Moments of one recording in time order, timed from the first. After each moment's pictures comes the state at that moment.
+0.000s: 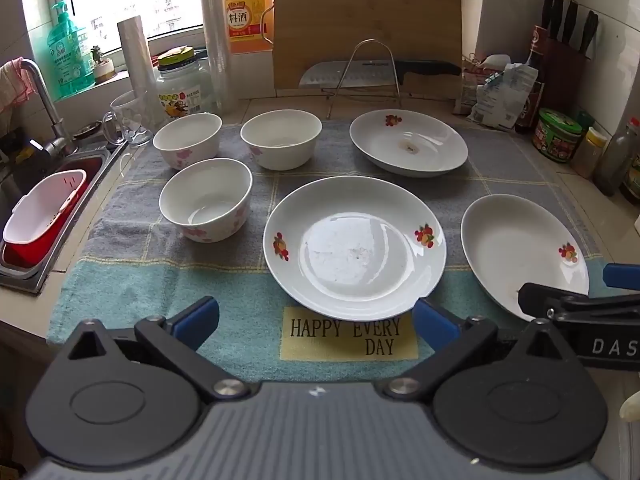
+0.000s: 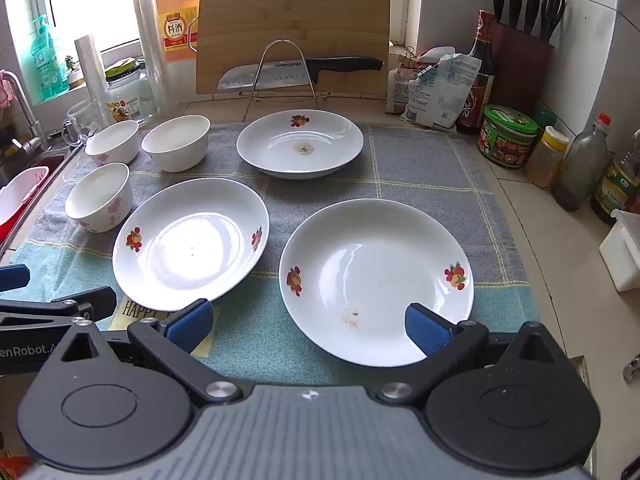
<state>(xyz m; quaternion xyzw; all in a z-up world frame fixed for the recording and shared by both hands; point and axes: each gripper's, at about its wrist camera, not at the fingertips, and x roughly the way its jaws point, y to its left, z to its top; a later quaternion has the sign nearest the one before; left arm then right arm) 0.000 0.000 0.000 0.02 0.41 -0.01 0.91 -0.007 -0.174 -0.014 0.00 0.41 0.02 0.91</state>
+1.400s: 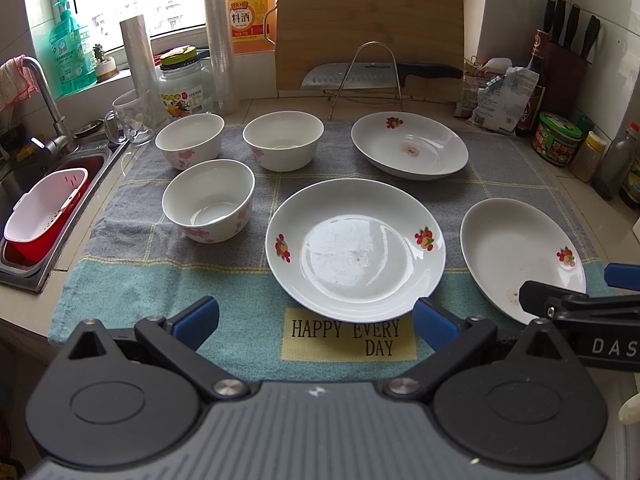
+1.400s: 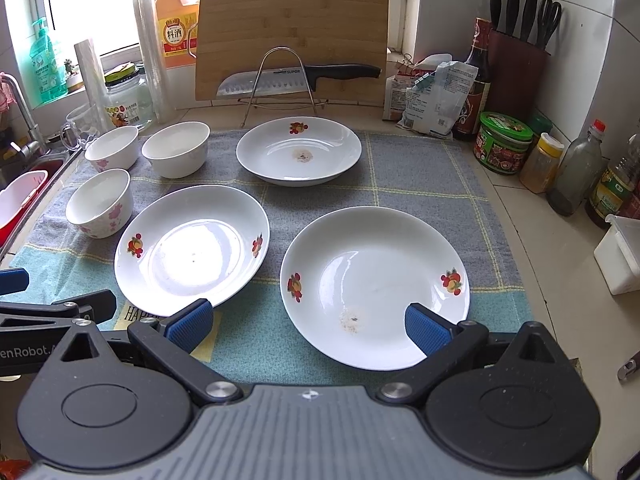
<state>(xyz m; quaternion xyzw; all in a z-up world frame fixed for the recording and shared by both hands) -0.002 0.002 0.003 0.02 0.42 -0.01 0.91 -0.010 -0.173 -0.008 0.00 0.40 0.01 0.91</state>
